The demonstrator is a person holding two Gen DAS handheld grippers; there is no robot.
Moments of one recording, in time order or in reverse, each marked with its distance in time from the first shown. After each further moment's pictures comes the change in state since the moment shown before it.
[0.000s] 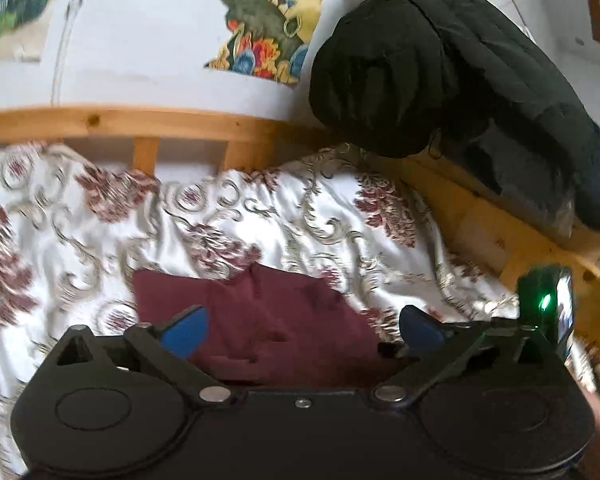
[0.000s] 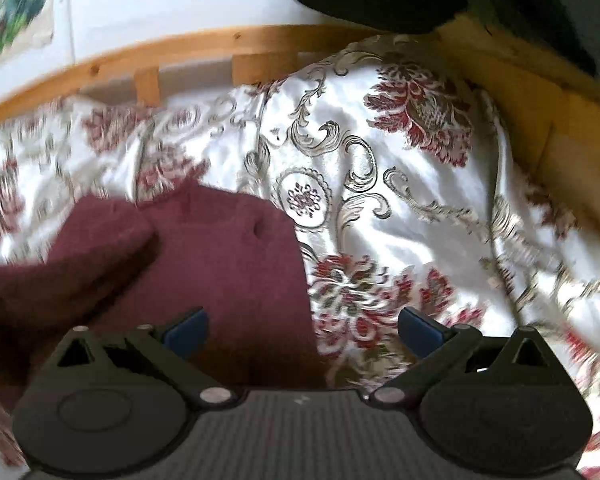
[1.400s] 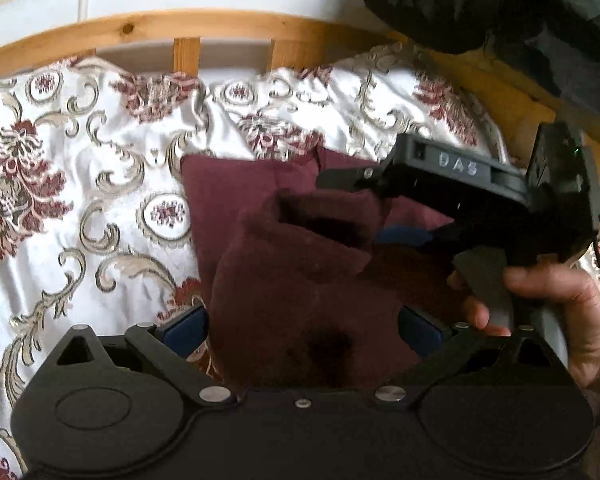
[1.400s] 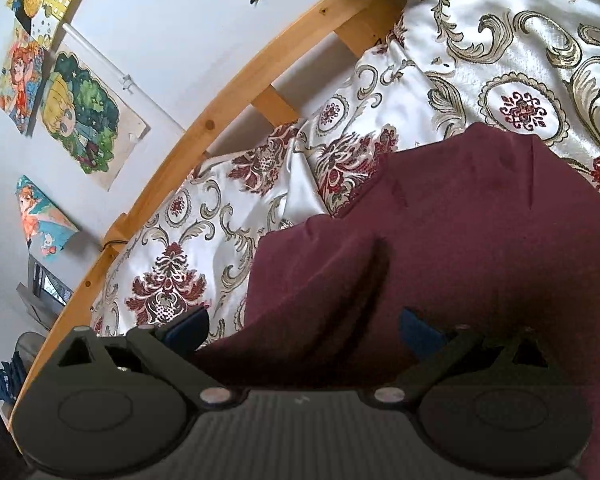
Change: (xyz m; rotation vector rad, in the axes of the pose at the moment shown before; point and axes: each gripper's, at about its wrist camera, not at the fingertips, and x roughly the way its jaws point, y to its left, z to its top) left arm 0.029 0.041 -0.062 0.012 0.219 0.098; right arm 0.077 0.048 -0.003 0.370 0.030 0.666
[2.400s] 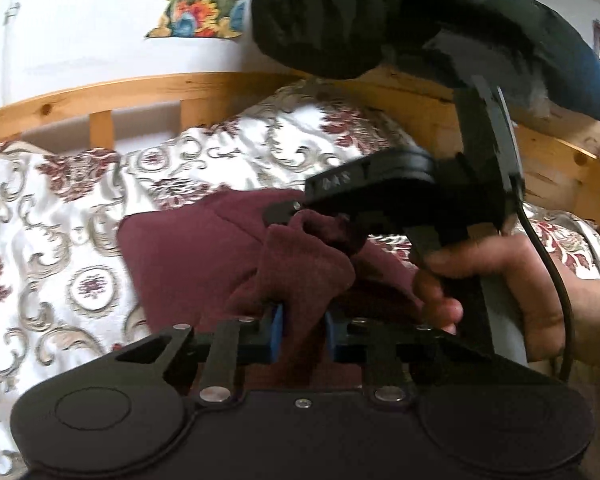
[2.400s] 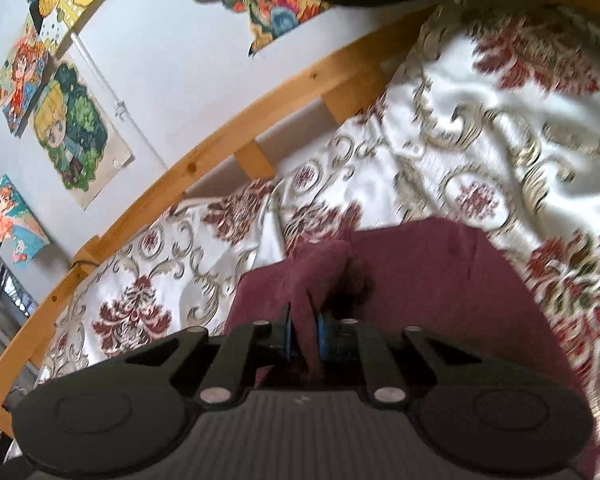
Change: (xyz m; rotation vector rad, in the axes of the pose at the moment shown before) left arm 0.001 -0.054 -0.006 0.200 -0.143 -0.146; right arm -0.041 0.007 0.016 -0.111 -0.158 -0.136
